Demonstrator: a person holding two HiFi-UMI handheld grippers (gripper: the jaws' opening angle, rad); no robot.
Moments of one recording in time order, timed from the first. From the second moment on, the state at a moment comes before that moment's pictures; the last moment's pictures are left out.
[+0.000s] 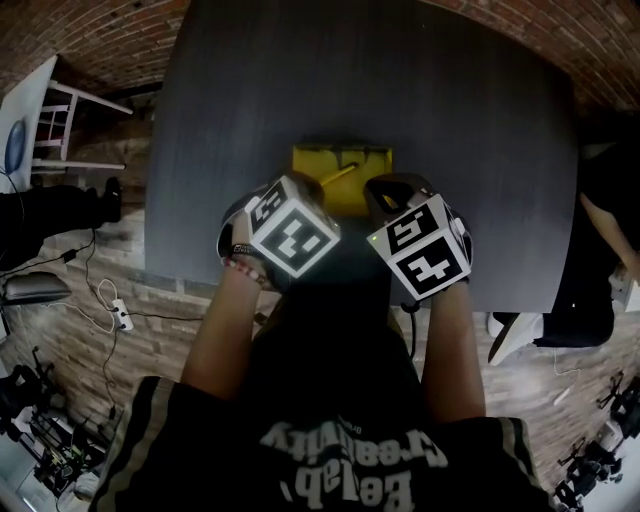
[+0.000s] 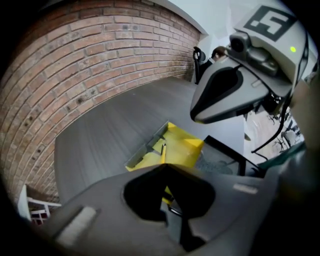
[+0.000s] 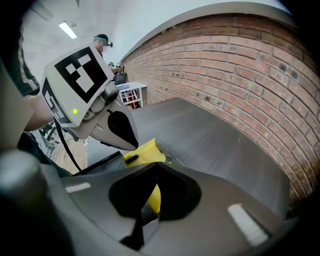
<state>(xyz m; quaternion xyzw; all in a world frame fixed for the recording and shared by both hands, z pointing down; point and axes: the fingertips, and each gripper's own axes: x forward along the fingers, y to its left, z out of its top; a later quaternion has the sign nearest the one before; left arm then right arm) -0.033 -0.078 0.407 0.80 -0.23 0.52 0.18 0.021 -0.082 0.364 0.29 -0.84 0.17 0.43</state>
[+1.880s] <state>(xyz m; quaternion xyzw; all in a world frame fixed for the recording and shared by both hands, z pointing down) -0.045 -0.038 0.251 0.82 -0.30 0.48 0.08 0.004 -0.036 0.230 0.31 -0.87 0.08 0.38</state>
